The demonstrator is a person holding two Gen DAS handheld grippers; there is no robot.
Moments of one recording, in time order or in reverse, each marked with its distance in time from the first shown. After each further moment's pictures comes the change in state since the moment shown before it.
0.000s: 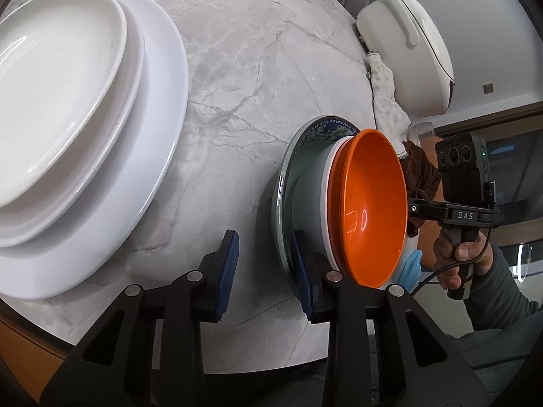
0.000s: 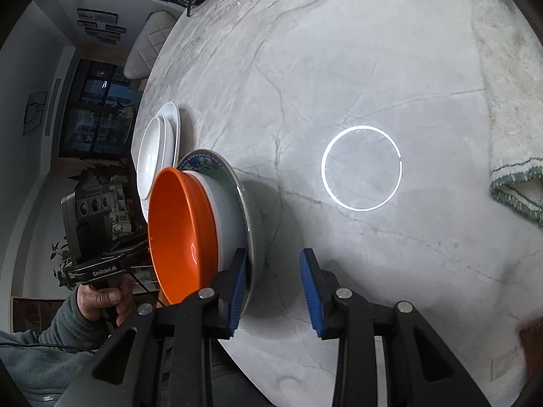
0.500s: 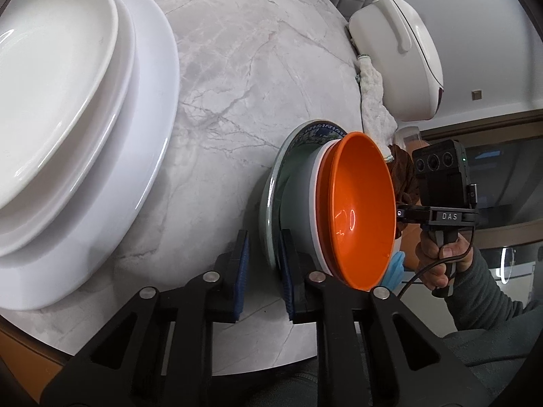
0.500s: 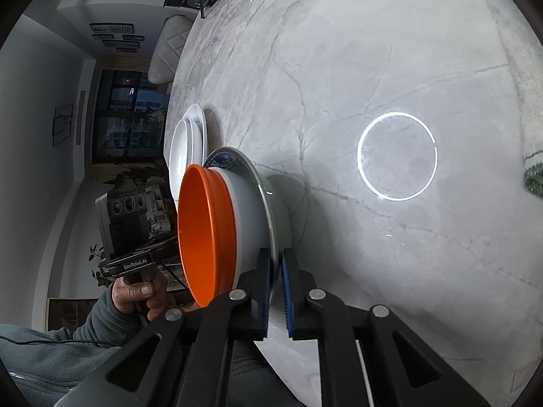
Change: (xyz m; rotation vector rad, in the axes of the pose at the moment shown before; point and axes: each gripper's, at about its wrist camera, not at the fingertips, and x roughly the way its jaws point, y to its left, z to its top) left arm -0.002 0.009 0.006 -0.017 0.019 -0.098; right arm 0.004 -0.013 0.002 0.046 0.041 0.190
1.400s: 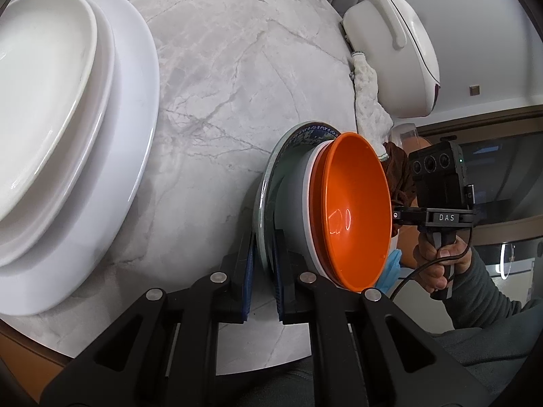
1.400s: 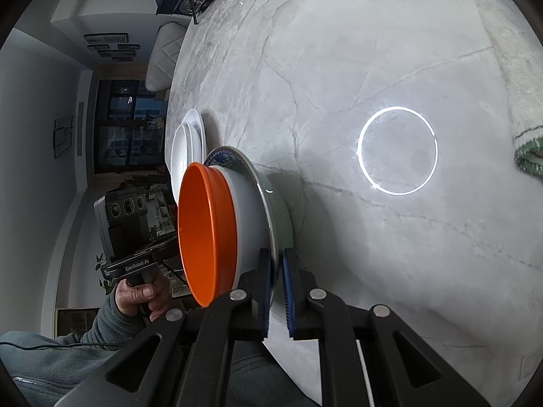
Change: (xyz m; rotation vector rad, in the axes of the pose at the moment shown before) left arm 0.004 -0.010 0.009 0.017 0.011 0.007; right arm -0.007 -0.005 -0.001 0.041 -0.015 0.012
